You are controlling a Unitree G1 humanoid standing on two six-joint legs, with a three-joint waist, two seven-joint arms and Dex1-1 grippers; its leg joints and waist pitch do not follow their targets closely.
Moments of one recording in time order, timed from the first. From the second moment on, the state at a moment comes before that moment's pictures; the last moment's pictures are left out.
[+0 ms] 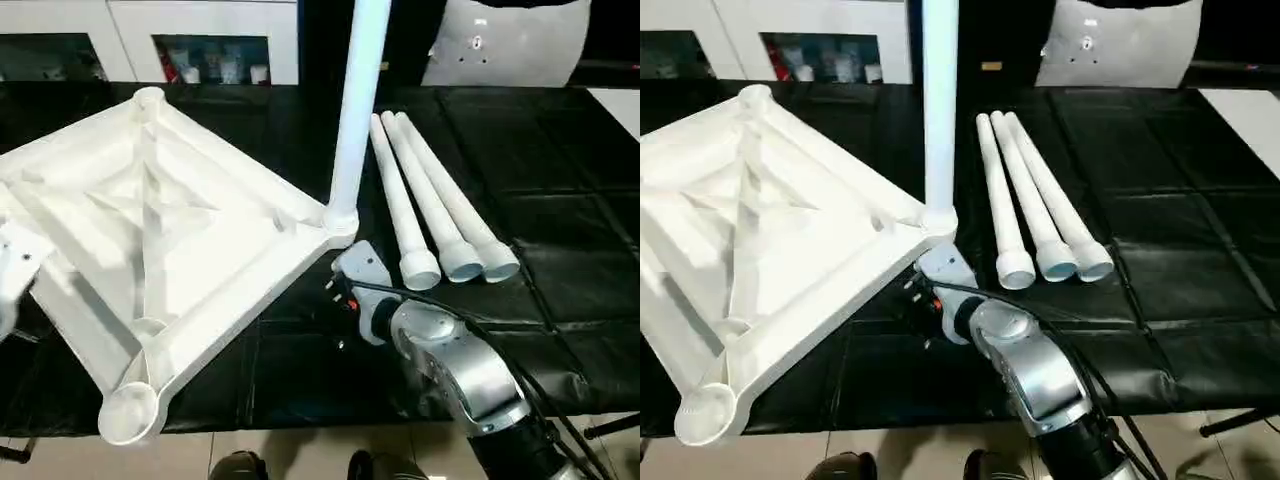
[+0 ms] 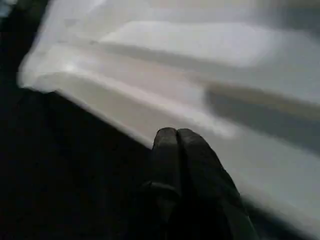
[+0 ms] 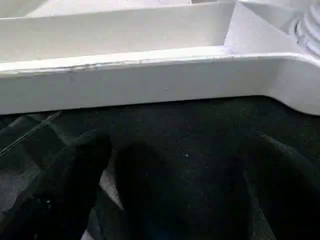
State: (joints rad) left arm 0.01 0.82 0.23 -0.22 0.12 0.81 -0.52; right arm -0.32 -0.10 0.36 -0.05 0.05 0.71 0.41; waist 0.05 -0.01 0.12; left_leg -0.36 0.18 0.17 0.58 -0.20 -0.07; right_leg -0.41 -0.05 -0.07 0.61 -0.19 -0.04
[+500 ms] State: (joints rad) left arm 0.05 0.79 0.13 -0.34 -0.04 0.92 -0.70; right arm -0.45 0.00 0.32 0.24 0.03 0.57 0.35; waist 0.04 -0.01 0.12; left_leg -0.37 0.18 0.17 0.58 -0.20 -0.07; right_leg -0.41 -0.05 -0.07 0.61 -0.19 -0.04
